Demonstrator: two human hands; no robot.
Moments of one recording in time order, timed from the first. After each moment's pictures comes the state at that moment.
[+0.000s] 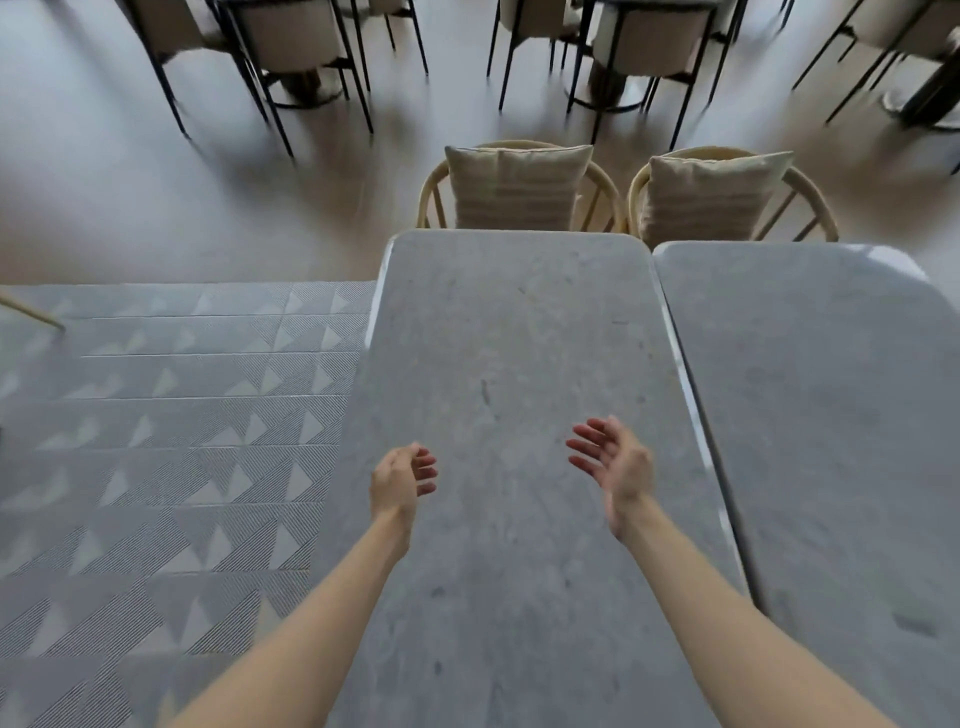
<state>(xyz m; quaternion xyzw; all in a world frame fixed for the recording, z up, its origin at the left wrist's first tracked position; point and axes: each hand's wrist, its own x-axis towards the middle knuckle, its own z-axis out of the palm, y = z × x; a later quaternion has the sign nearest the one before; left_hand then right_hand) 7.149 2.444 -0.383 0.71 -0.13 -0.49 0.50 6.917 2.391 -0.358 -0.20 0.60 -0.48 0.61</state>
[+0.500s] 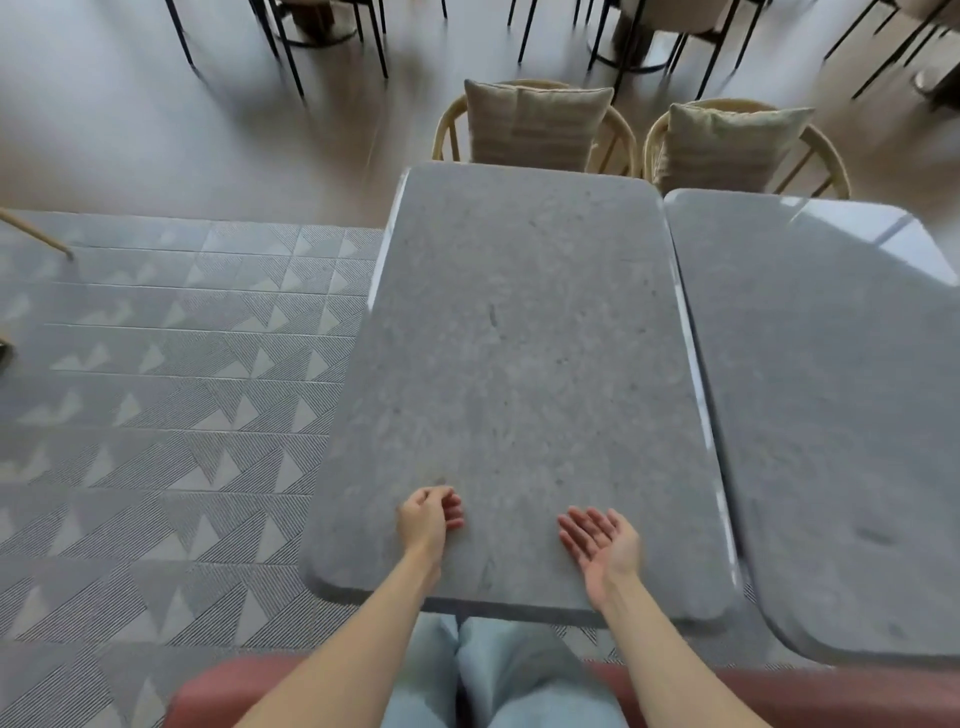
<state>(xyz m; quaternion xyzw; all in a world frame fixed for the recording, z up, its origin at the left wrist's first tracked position) 7.090 2.598 -0.444 0.73 -0.03 -0.51 0.46 6.884 2.582 -0.442 0.05 0.63 -0.44 0.64</state>
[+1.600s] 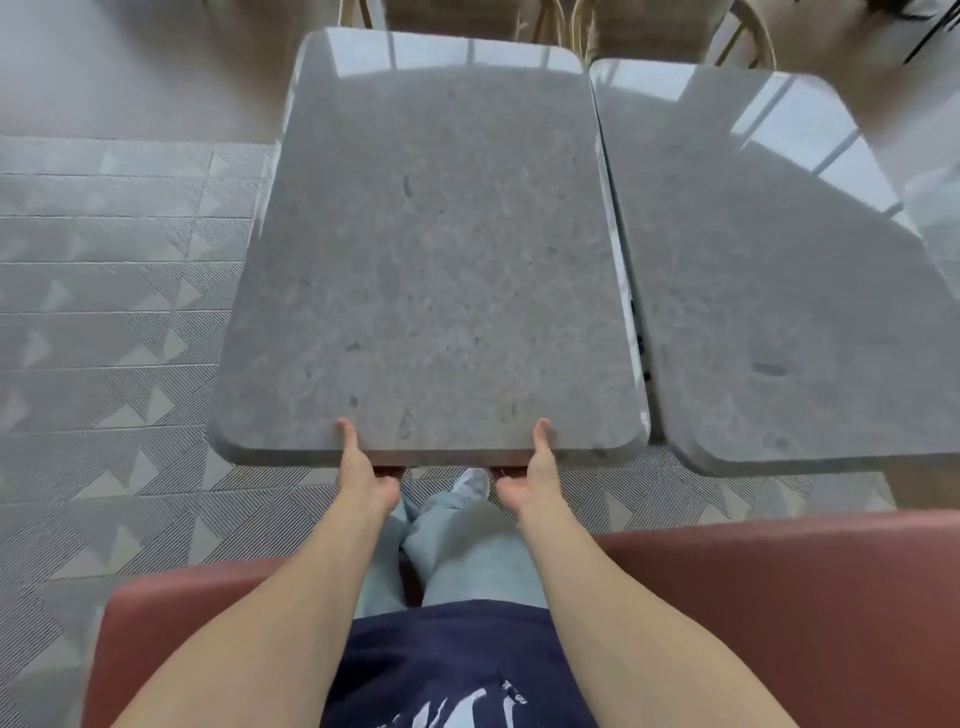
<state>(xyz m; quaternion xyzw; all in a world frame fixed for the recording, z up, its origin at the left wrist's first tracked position) 7.032 2.683 -0.493 0.51 0.28 -0.56 0.59 6.853 2.663 -0.488 0.22 0.52 -0.48 0.67</state>
